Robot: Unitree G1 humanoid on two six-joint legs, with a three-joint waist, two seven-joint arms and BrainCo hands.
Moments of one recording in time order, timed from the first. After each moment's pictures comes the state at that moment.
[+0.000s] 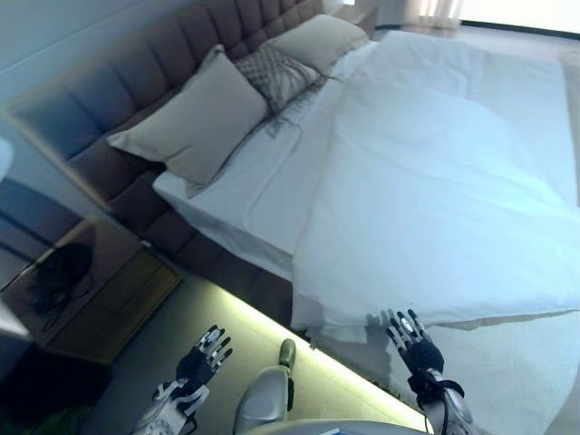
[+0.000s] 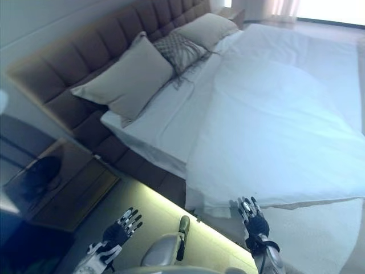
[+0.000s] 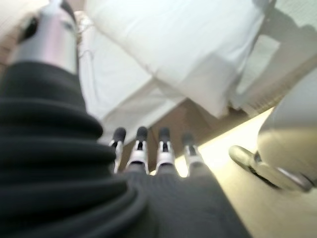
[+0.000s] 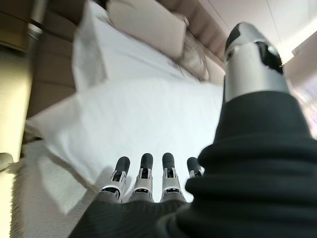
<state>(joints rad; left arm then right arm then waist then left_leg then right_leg) 0.26 0.30 -0.05 0.42 -0.84 0.12 -0.26 0.31 -0.31 0.19 0.39 0.99 -0.19 0.09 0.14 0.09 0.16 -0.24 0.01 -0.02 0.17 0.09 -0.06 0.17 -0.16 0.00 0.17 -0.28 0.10</state>
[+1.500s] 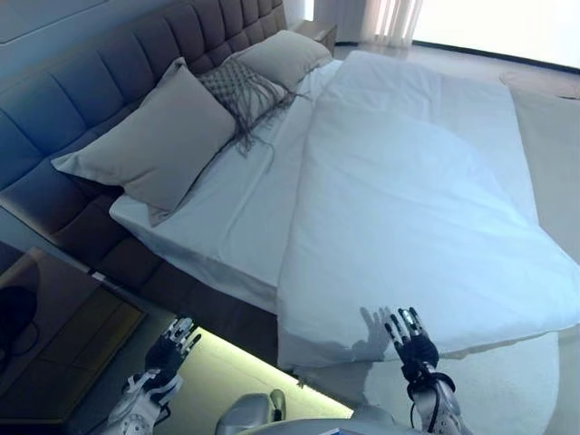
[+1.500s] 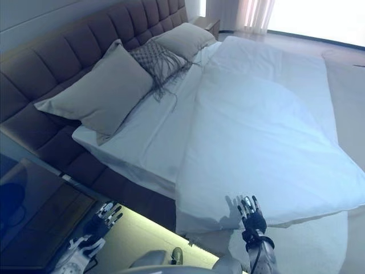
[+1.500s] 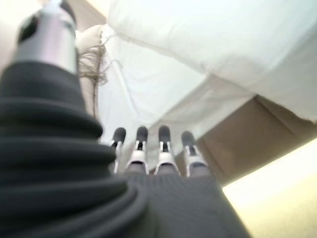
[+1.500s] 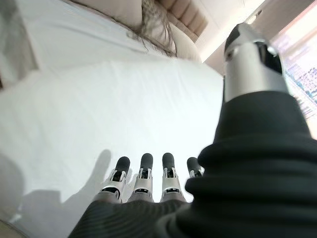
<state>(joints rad) 0.27 0.37 0.02 0.39 -0.84 0.04 -0.24 0.26 -0.23 0.07 0.42 1.02 -0.16 0.05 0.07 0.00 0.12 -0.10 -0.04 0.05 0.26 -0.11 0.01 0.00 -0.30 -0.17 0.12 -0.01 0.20</state>
